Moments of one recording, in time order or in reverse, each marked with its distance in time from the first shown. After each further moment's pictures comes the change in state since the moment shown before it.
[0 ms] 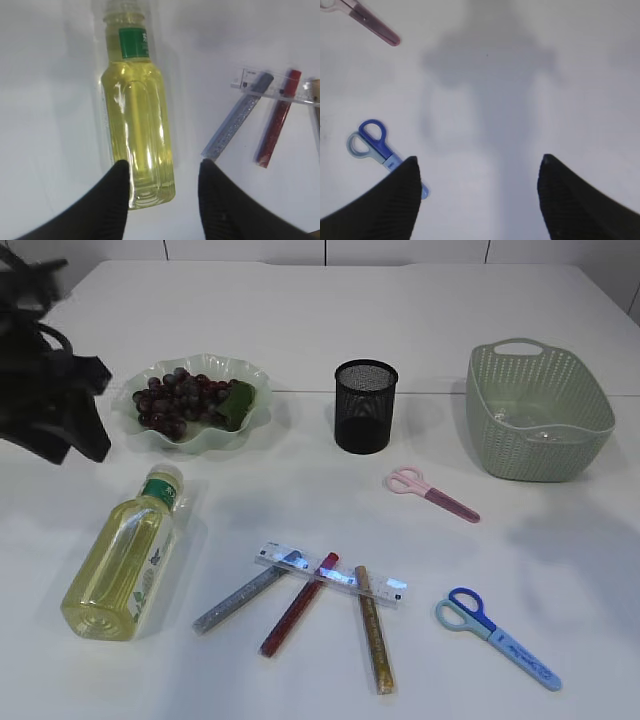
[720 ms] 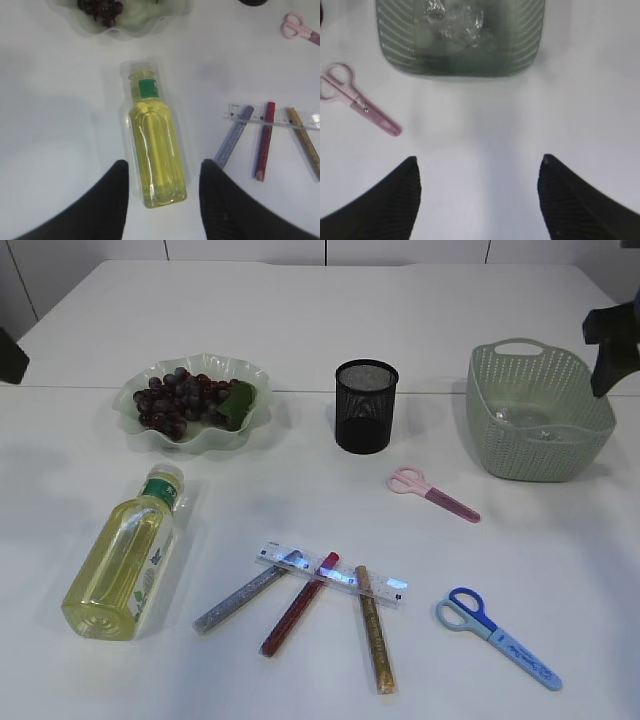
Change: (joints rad) left arm 0.000 -0.317 0.074 0.064 -0.054 0.039; right arm 0.000 0.346 -0.345 -0.045 -0.057 0.018
